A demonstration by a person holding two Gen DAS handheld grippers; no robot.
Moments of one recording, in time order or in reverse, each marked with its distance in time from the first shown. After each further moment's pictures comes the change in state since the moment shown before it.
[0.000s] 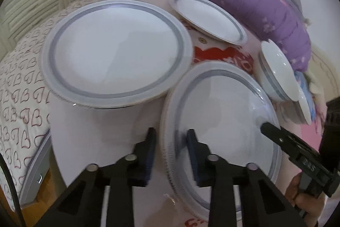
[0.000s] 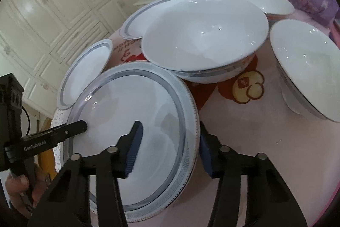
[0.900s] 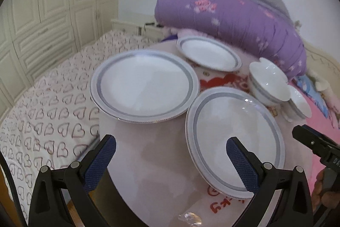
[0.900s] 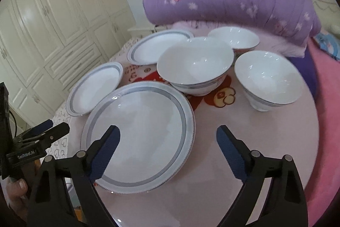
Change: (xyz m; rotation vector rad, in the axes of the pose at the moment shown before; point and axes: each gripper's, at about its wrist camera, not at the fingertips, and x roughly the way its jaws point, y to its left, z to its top) left arm -0.108 0.008 -0.108 0.087 -0.247 0.125; right arm -0.065 0.027 -0.026 -0.030 -0.187 -0.078
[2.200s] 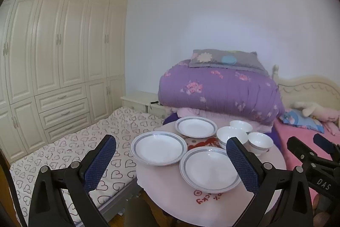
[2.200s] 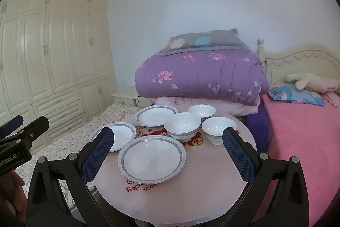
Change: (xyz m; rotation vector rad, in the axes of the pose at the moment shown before) left arm -0.216 -0.036 -0.158 0.106 -0.554 0.038; right arm -0.202 0.099 -0.066 -0.041 -0.534 -0.222
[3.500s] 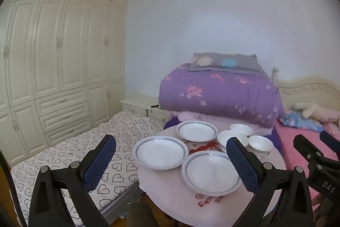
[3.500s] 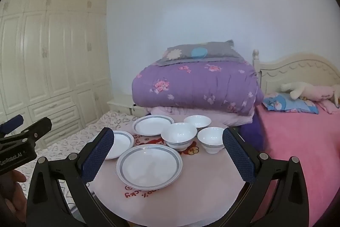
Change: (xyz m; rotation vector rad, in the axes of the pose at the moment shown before) left arm -0.008 0.004 0.000 0.005 -0.031 0.008; right arm -0.020 0.017 0.003 -0.023 -0.063 -0.050
